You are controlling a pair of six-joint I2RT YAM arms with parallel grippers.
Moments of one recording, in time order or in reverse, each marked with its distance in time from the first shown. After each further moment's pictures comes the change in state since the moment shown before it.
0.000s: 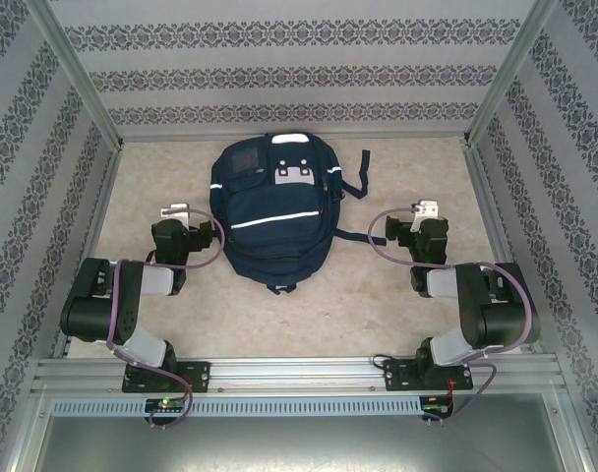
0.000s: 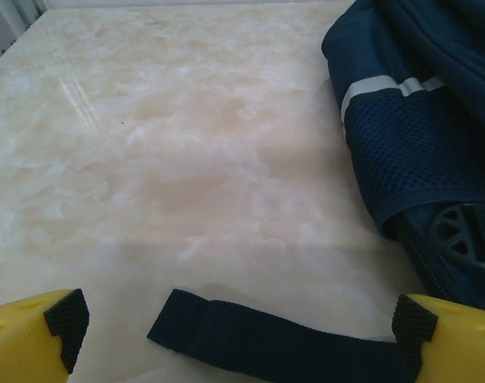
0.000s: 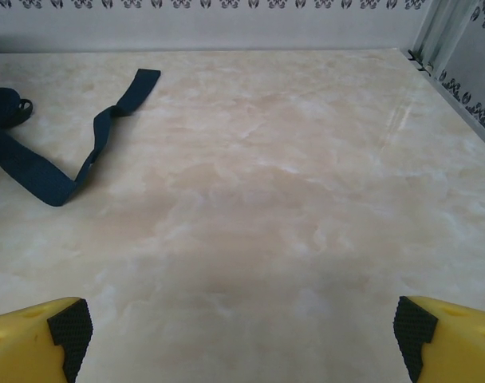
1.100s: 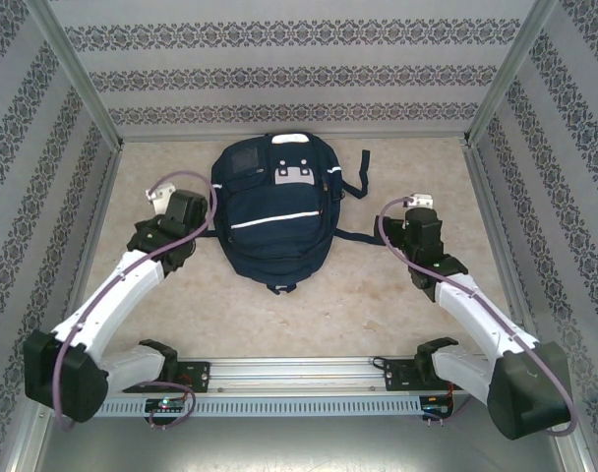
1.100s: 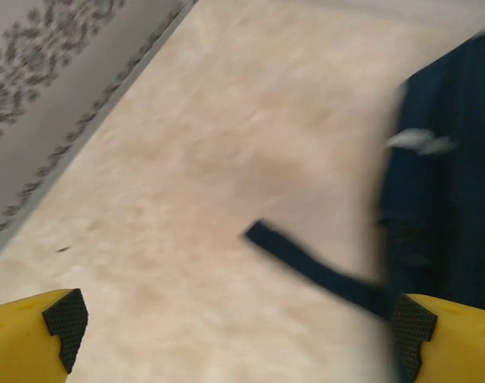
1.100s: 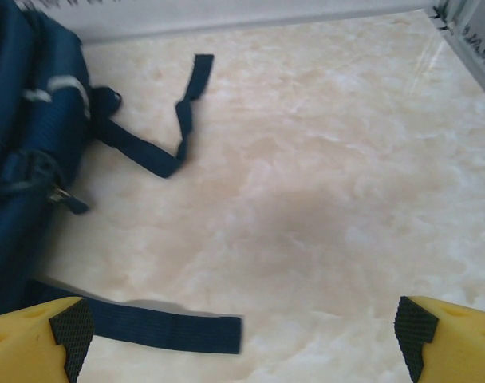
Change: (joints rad) left arm -0.256 -0.398 0.453 -1.276 -0.486 -0.433; right arm 0.228 -0.453 0.204 -0.857 0.179 0.173
